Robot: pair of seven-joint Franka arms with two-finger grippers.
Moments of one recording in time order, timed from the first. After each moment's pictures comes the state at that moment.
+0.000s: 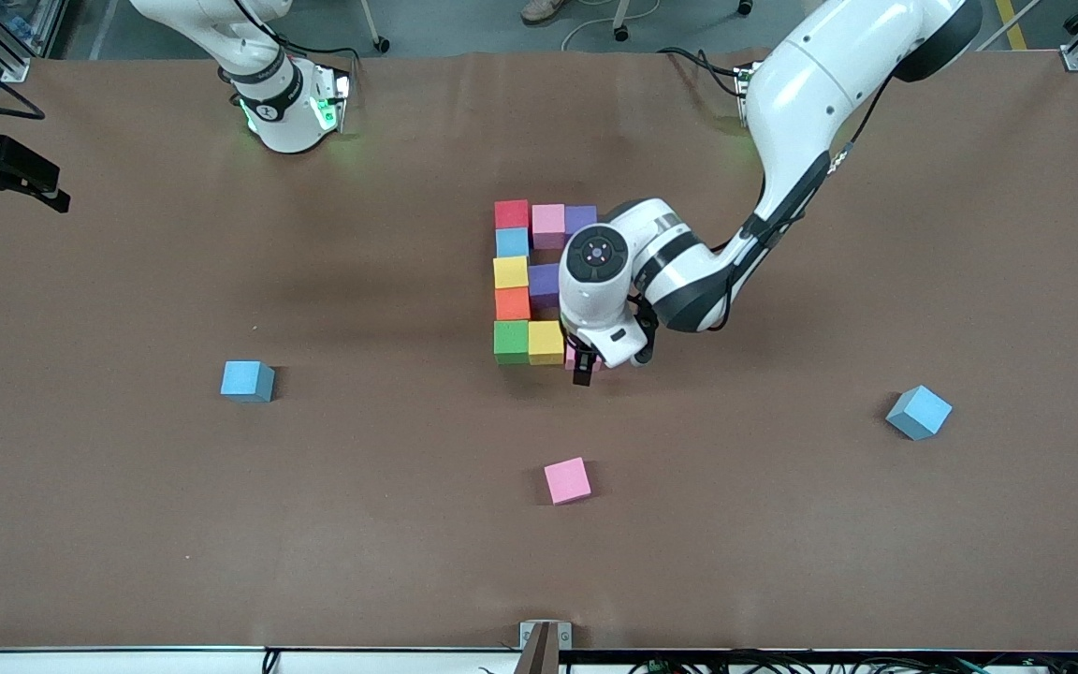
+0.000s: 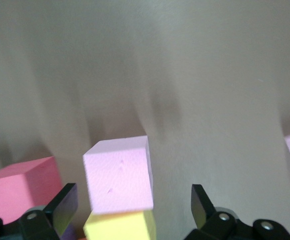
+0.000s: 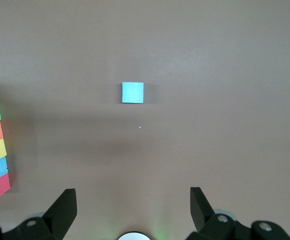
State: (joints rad) left arm -0.29 0.73 -0.56 -1.50 0.44 2.08 -2.28; right arm 0.01 -0.10 -0.06 -1.59 0.00 1.45 -0.08
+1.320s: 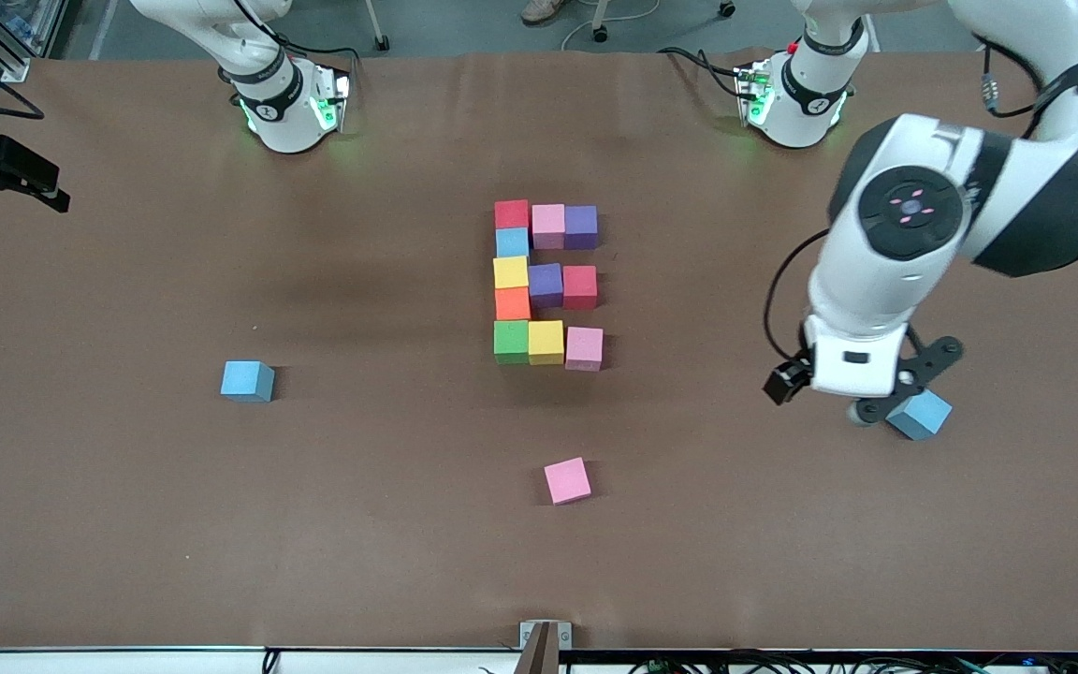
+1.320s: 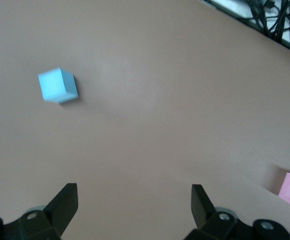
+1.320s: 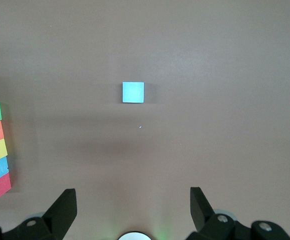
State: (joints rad) left arm 0.11 0.41 -0.58 -1.38 0.44 1.72 -1.04; right arm 0.01 -0.10 -0.06 -1.59 0.00 1.45 -0.08
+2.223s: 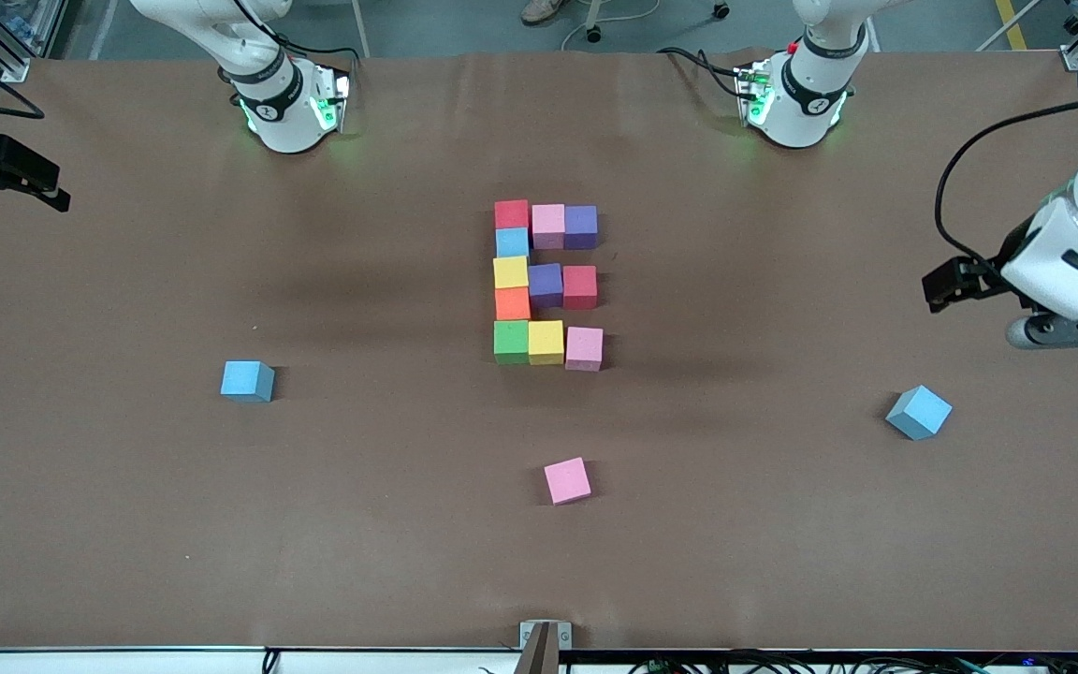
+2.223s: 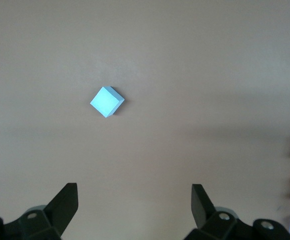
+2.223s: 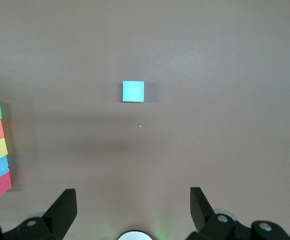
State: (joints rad) left arm 0.34 0.21 -0.58 -1.38 0.24 1.49 -0.17; right arm 0.01 -0.10 -0.06 -1.59 0.00 1.45 -0.08
